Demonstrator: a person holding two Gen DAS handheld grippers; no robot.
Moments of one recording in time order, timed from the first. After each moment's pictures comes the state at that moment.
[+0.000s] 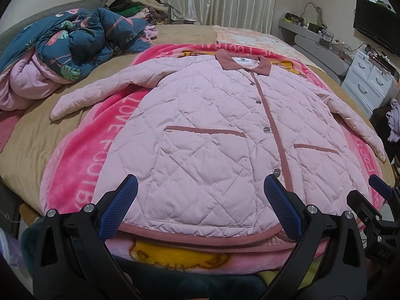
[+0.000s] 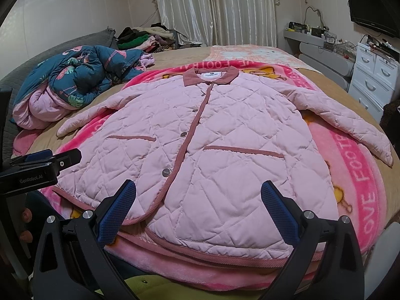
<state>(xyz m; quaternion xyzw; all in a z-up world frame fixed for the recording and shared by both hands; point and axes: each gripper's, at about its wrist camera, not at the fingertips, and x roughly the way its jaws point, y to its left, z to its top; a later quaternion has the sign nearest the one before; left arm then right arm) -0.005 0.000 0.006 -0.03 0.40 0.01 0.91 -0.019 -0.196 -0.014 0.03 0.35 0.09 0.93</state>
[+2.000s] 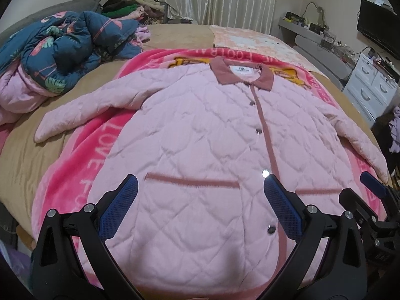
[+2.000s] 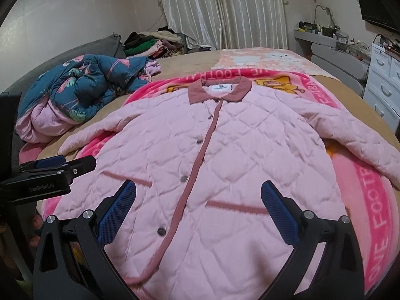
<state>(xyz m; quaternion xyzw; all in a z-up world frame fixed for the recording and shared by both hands) 0.095 -0.013 0.020 -0.03 0.41 0.00 0.91 0.088 -0.204 0.004 0.05 0.34 0.13 0.93</state>
